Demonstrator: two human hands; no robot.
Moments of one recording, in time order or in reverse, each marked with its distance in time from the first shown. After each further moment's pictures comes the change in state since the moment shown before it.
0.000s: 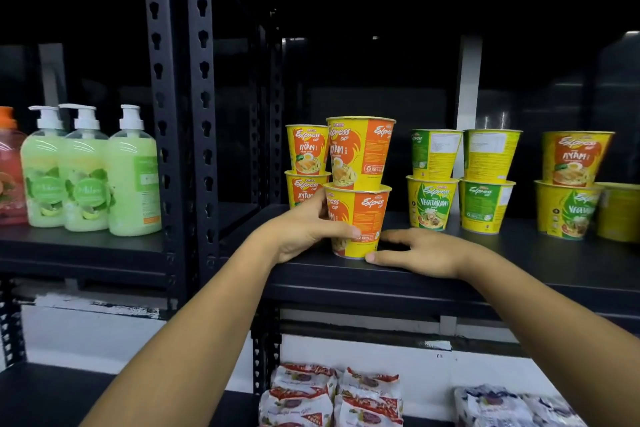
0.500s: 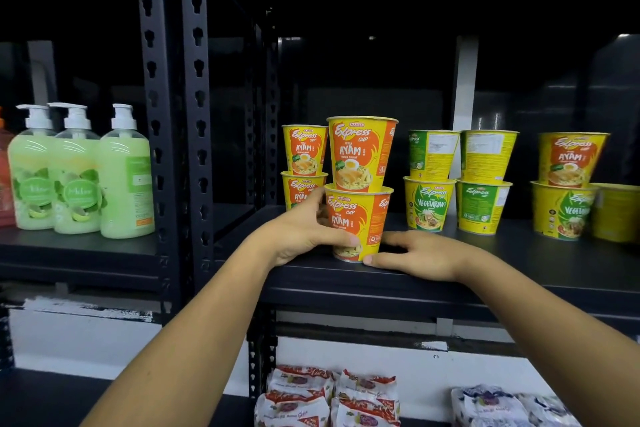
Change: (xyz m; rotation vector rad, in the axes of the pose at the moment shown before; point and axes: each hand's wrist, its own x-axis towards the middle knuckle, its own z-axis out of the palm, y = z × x) left_hand 0.004 -0.006 -0.005 0.045 0.027 -0.010; right_hand -0.003 -0.005 0.000 -0.025 -0.007 0.002
